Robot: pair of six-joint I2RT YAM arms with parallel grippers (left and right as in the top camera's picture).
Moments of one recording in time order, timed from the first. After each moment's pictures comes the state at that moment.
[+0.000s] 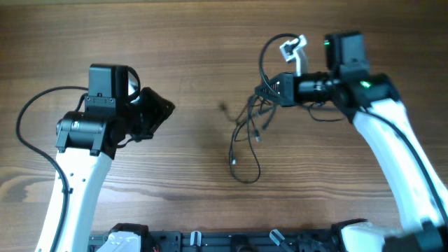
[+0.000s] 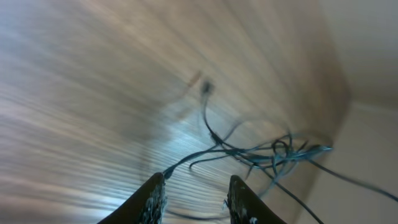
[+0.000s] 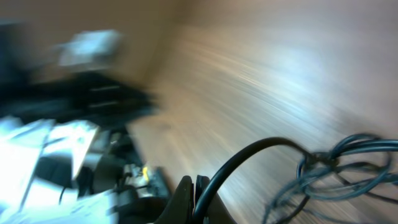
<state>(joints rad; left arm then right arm) -0.11 1.22 1.19 -0.96 0.37 -0.85 0.20 1.41 1.28 -0.68 -1.02 0.20</state>
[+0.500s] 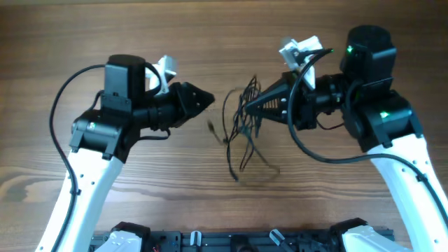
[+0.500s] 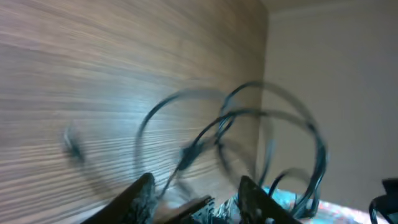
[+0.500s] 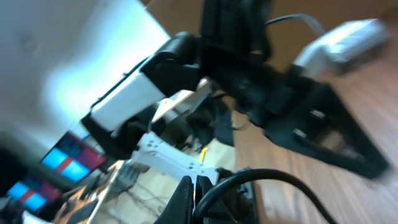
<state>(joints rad) -0.25 1.22 1.19 -0.75 0.67 -0.75 0.30 1.28 1.29 -0.37 -1.46 0.35</state>
